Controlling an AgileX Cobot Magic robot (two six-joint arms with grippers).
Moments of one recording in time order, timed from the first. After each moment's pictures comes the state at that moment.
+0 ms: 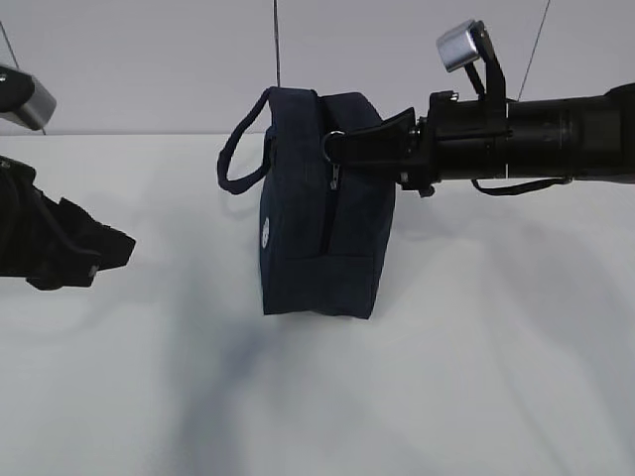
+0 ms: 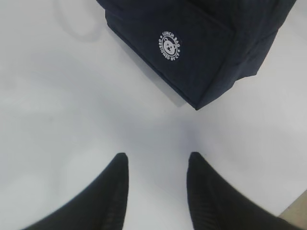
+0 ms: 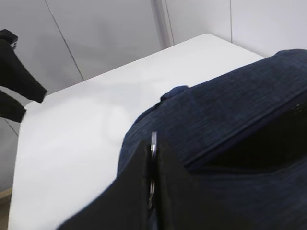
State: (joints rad) left arm -0.42 1.23 -0.70 -0.38 0.34 0.39; right arm 0.20 1.86 -1.11 1.76 1.05 -2.08
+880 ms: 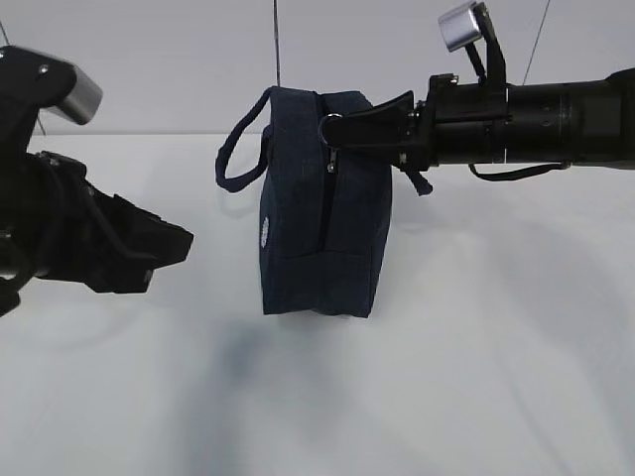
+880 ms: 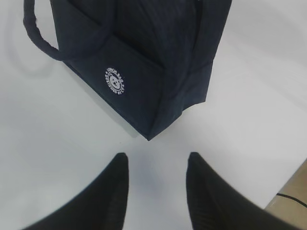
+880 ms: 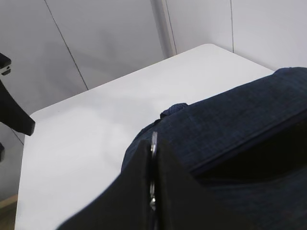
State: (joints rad) left arm -0.58 1.24 -0.70 -0.45 0.23 0.39; right arm 0.20 1.86 -1.14 1.76 1.06 -2.04
